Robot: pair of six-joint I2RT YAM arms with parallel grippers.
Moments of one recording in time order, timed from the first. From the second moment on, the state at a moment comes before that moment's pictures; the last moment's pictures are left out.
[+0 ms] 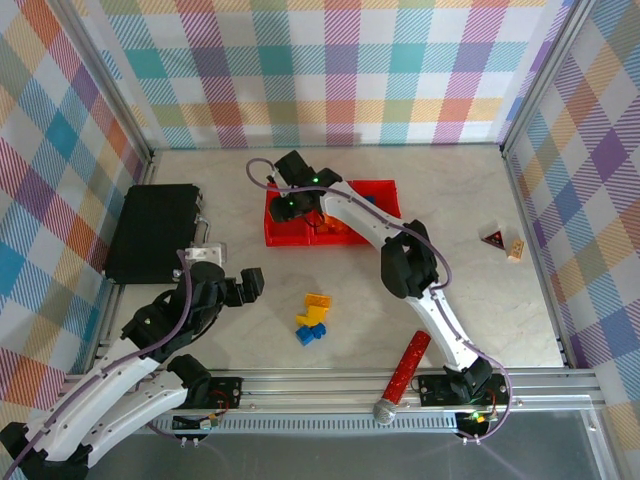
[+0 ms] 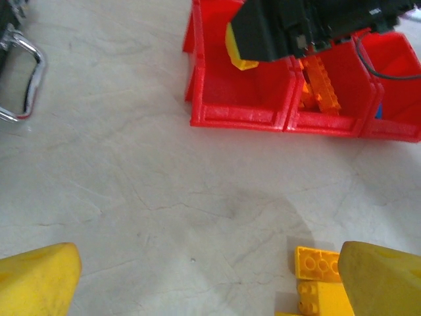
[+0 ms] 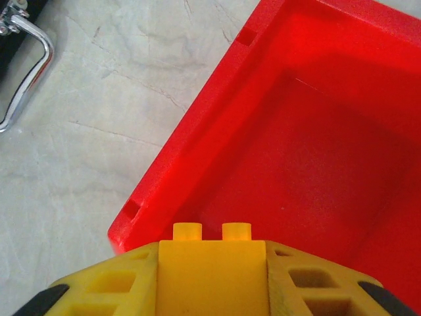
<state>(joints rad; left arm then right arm) -0.68 0.63 0.67 -0.71 -0.32 -0.58 0.75 2.46 2.35 -0.83 -0.13 0.20</state>
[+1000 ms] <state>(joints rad) -0.77 1.08 0.76 -0.66 -0.09 -0.58 0.68 1.73 1.70 -0.77 -0.04 0.31</state>
